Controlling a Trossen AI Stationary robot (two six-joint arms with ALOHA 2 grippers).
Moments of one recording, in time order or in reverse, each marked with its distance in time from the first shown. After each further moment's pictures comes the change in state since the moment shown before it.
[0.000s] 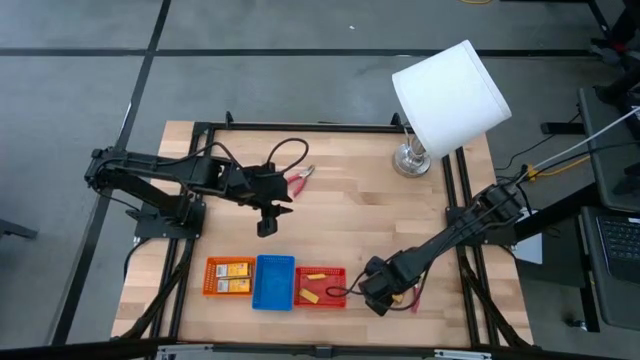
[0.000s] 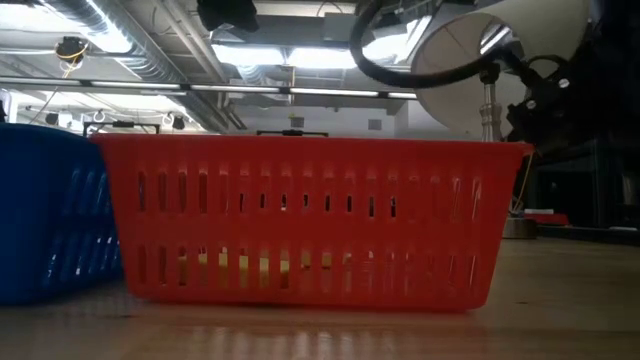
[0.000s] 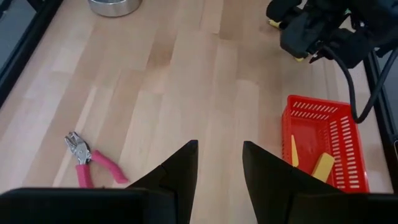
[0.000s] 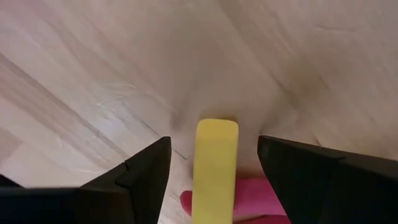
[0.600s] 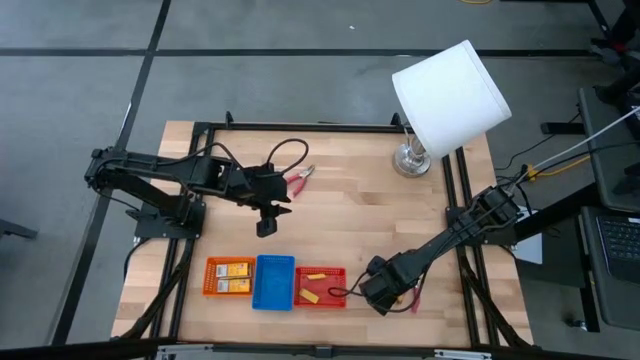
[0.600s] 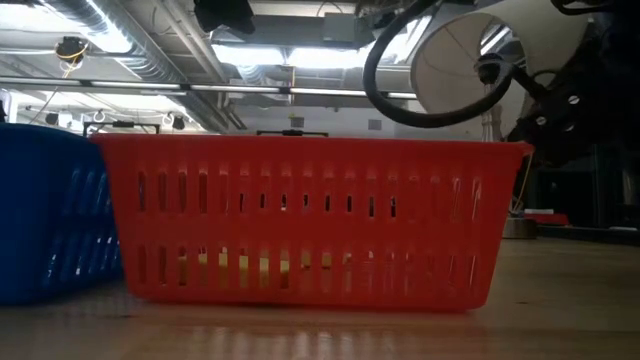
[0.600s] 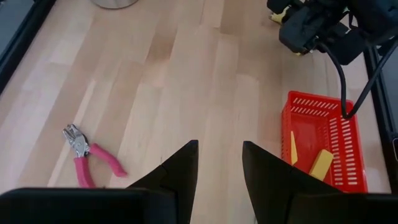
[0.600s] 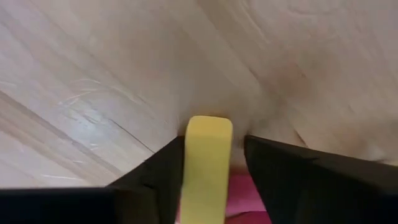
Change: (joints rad) left arm 0.000 0.000 0.000 -0.019 0.004 -0.021; right arm 0.010 0.029 0.003 -0.062 -0.001 0.010
